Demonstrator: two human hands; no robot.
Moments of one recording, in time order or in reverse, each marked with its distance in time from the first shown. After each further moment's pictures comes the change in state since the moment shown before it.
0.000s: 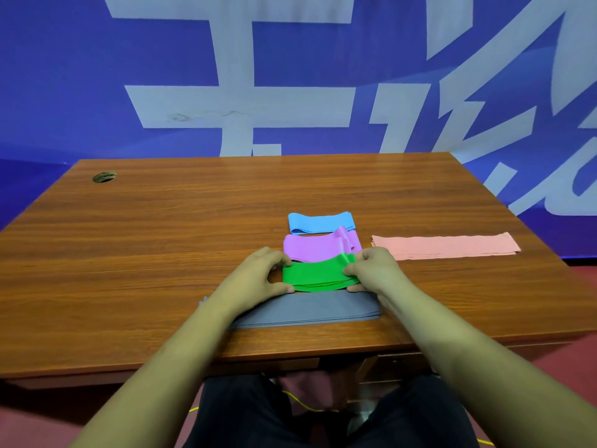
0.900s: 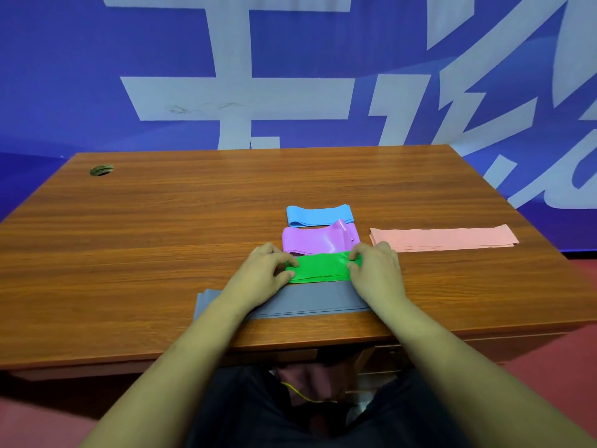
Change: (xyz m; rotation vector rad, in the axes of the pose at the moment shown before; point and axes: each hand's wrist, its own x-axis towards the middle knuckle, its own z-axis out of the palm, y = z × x) left_hand 0.000 0.007 0.019 0.024 0.055 -0.039; right_hand 0.000 0.034 0.002 -0.693 0.293 -0.391
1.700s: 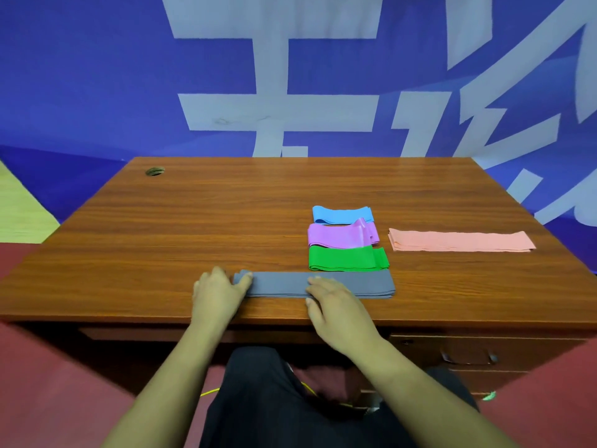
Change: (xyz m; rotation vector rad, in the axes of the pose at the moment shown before) left_hand -0.107 -0.037 -0.036 0.099 0.317 -0.769; right_hand -0.105 -0.052 0.033 0.014 -0.143 -0.573
